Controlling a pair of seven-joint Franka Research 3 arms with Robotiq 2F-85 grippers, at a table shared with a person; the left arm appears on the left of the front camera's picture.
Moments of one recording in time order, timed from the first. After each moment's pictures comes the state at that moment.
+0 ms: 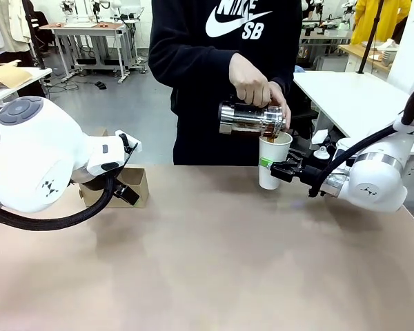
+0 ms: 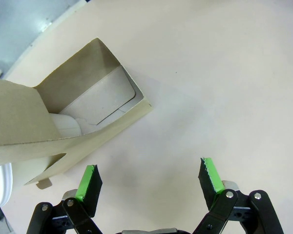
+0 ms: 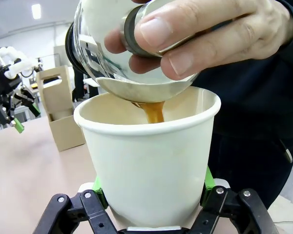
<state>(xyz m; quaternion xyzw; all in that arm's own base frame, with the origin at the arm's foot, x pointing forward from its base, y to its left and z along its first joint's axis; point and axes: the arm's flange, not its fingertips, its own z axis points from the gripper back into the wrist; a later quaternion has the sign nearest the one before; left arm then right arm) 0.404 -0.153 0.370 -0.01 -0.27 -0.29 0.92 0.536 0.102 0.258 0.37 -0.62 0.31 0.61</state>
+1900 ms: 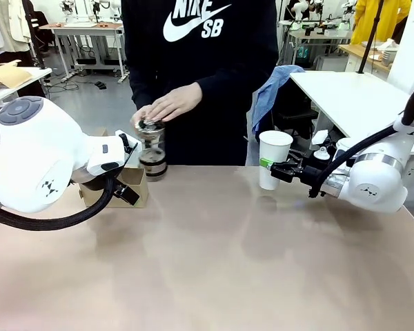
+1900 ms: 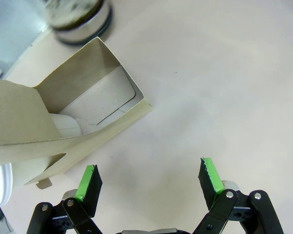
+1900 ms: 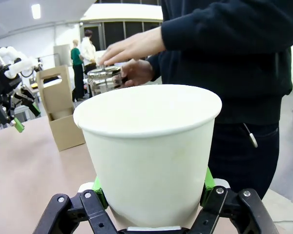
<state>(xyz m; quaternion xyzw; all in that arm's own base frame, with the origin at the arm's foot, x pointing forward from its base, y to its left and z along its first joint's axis) 0.404 -0.153 0.370 -0.01 -0.27 -0.29 0.92 0.535 0.102 0.257 0.37 -0.62 0.31 0.62</state>
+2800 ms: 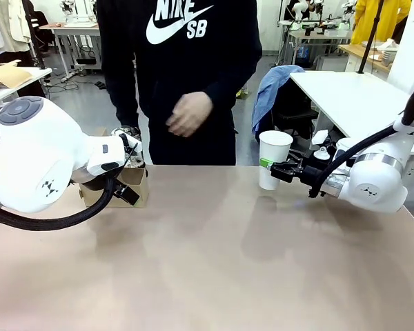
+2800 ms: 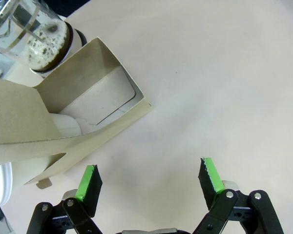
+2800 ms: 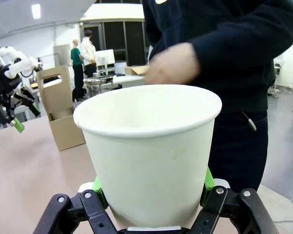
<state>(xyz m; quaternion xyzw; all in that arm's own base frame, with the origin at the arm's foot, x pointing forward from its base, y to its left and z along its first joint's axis) 0.404 -0.153 0.370 -0.01 -0.27 -0.29 0.92 0.535 0.102 0.257 0.37 -0.62 0.31 0.62</state>
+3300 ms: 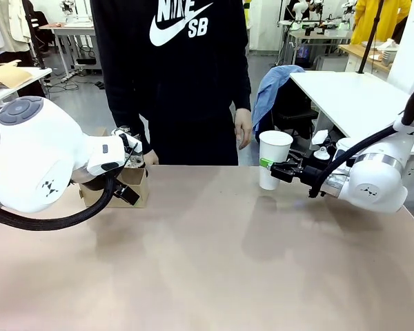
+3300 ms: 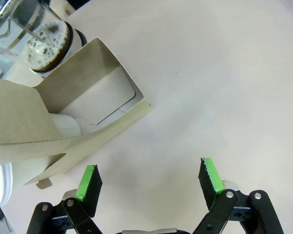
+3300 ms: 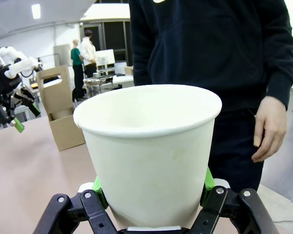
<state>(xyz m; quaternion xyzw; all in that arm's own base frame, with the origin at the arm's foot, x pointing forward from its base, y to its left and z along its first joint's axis) 0.404 -0.153 0.370 -0.01 -0.27 -0.29 0.92 0.535 0.102 0.257 0.37 -0.62 0.31 0.62</state>
